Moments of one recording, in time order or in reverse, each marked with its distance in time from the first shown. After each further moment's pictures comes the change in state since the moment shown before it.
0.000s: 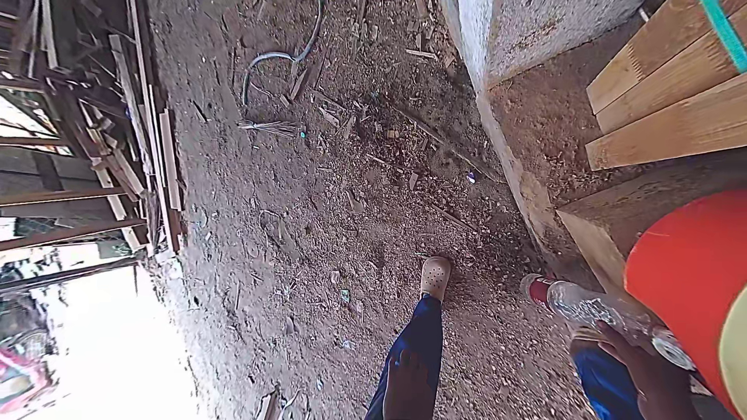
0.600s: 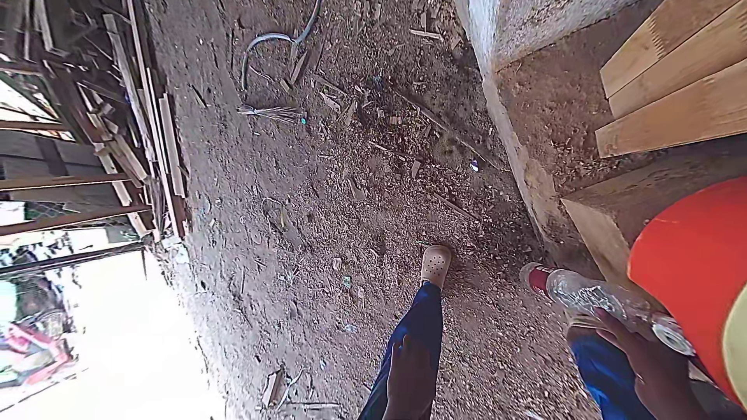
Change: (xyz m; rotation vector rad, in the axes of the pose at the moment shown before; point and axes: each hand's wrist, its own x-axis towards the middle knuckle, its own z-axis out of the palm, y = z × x) left_hand 0.001 0.011 0.003 0.011 0.026 -0.016; right_hand 0.003 0.004 -0.003 0.015 -0.019 -0.031
